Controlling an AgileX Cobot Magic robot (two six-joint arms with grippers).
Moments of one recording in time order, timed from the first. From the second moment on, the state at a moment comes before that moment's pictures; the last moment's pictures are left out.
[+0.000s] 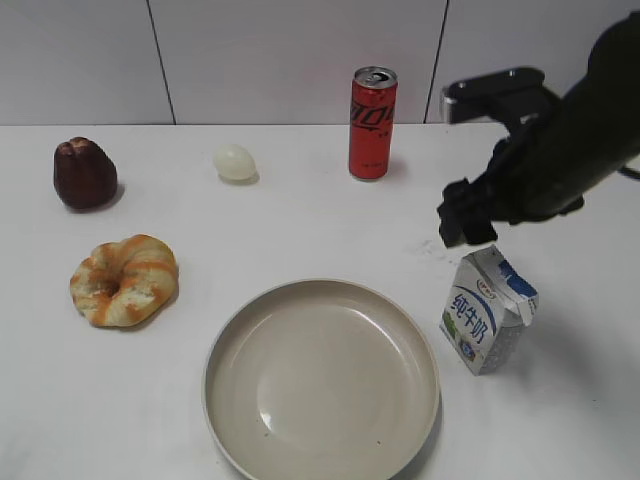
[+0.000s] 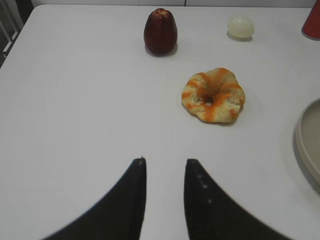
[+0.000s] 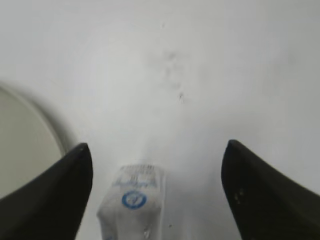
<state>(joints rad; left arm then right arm) -0.20 0.01 -0.49 -0.02 1.08 -0.08 0.43 1.64 -1.02 0.00 0.56 0.09</state>
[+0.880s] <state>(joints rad) -0.20 0.01 -0.49 -0.02 1.08 -0.08 0.04 2.14 -2.02 0.05 1.18 -0.08</state>
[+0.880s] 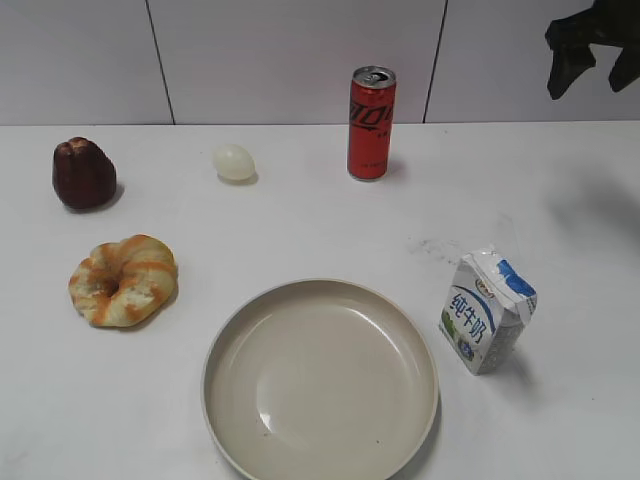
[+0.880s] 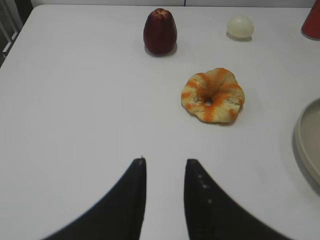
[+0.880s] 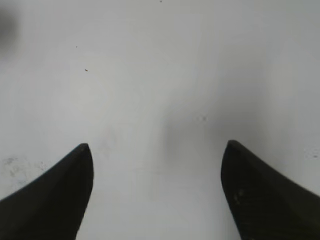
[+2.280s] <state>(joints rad) -0.20 0.01 -0.49 -0.02 1.08 -0.08 0.03 0.71 -0.45 0.07 0.85 -0.08</state>
